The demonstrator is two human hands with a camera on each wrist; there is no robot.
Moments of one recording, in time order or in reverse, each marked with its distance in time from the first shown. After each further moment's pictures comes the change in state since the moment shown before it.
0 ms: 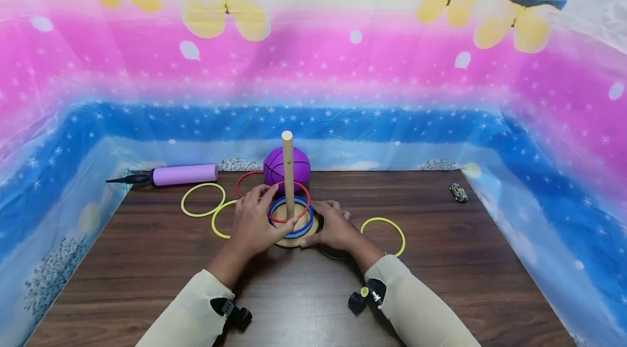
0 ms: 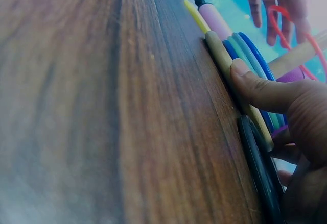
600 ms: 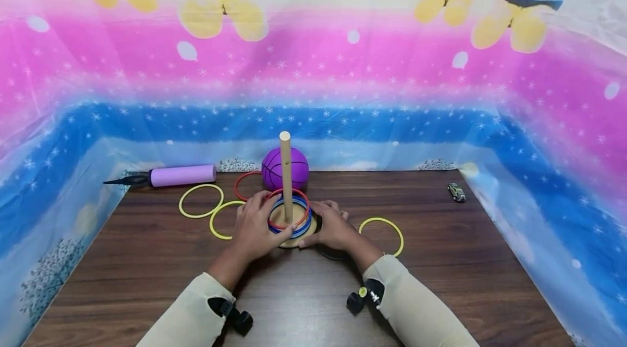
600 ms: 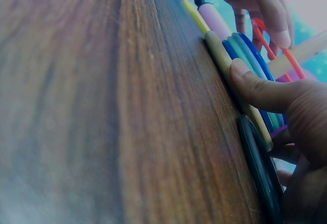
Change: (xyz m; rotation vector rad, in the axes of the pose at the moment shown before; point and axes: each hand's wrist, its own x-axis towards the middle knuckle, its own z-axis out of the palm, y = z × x) left_hand -0.009 -0.006 0.013 -0.003 -0.073 -0.024; right_hand 0.000 0.001 -0.001 0.011 -0.005 -0.043
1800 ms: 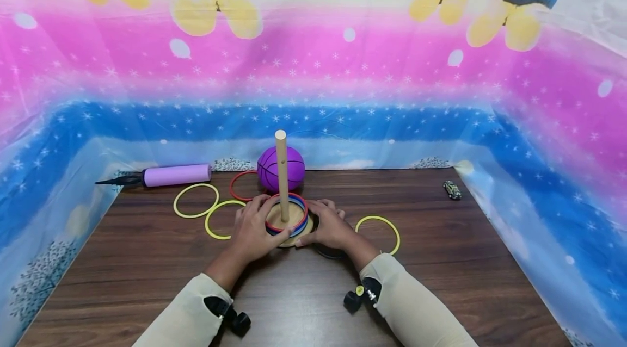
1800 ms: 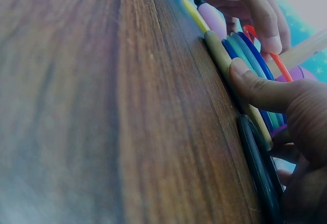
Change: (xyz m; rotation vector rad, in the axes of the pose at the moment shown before) left_hand -0.002 -0.005 0.013 -0.048 -0.041 -0.012; right_hand -0.001 0.000 -0.002 0.014 -0.006 -0.011
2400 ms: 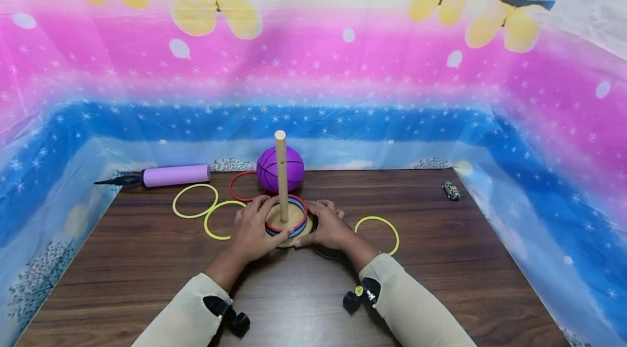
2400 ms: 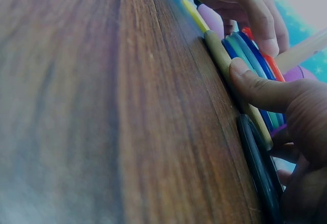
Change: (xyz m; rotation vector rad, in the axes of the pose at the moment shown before) left_hand 0.000 -0.003 0.001 -0.004 -0.022 0.003; right_hand 0.001 0.001 0.002 -0.027 0.003 0.010
